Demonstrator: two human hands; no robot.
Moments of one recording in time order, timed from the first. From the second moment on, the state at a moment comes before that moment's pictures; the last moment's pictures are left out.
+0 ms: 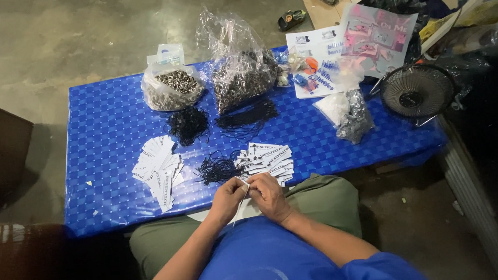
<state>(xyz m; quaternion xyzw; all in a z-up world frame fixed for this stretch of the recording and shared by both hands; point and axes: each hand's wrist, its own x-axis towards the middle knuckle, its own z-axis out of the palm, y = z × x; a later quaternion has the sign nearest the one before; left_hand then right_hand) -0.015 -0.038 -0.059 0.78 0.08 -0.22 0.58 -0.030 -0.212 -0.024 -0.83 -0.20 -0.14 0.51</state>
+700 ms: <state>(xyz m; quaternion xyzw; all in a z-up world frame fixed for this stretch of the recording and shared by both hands) -0.021 -0.039 -0.046 0.85 0.04 -0.17 0.50 -0.032 -0.214 -0.029 -0.82 -0.23 -0.09 0.51</state>
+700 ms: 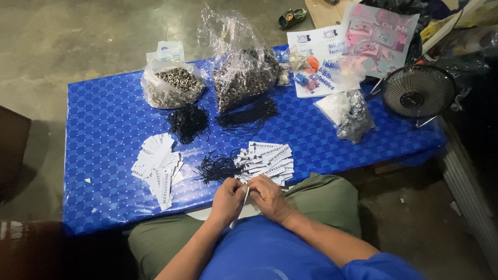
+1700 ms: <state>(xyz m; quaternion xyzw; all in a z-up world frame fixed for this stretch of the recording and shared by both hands) -0.023 -0.014 -0.059 0.66 0.29 -0.13 0.68 -0.034 -0.225 -0.085 -0.83 -0.13 -0.06 0.53</state>
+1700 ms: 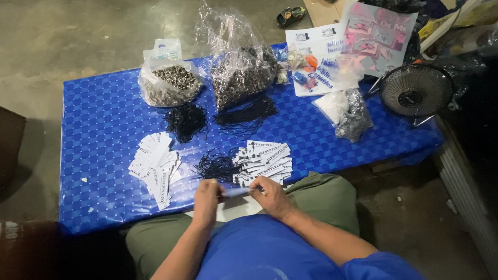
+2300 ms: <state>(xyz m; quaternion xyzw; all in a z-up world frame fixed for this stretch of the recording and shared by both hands) -0.030 0.025 -0.094 0.65 0.34 -0.06 0.68 -0.008 -0.254 -0.136 -0.63 0.33 0.02 0.70</state>
